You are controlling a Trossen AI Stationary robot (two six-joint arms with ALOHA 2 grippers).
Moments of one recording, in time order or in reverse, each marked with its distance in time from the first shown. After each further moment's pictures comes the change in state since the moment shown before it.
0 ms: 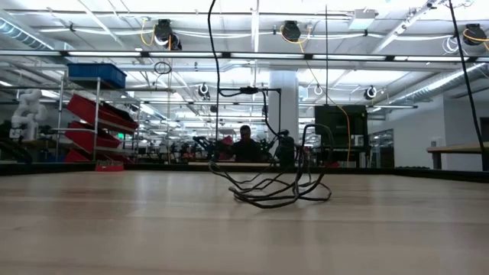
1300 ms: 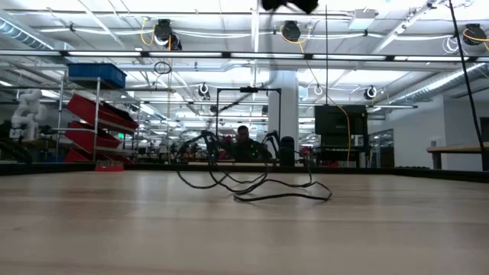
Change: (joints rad) left arm 0.000 -0.031 0.000 0.147 -0.140 -0.009; right arm -0.026 -0.130 0.001 -0.558 -0.416 0.349
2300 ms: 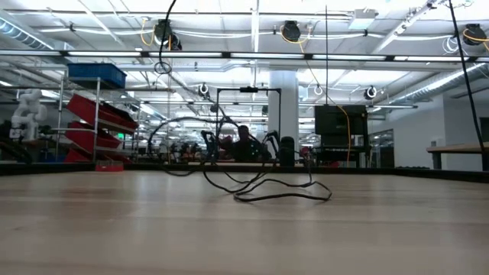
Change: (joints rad) left arm 0.001 0.000 0.000 0.113 0.296 0.134; right arm -0.260 0.005 0.011 0.786 -0.185 -0.535
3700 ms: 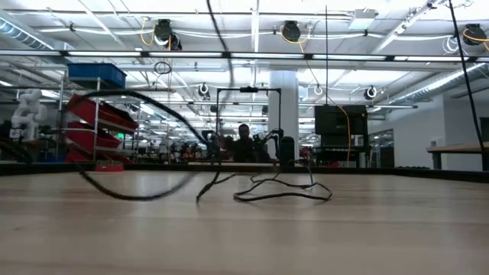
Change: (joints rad) left arm -0.001 -0.023 0.000 -0.219 -0.210 -0.230; right arm 0.369 -0.129 -0.035 0.036 0.498 -0.184
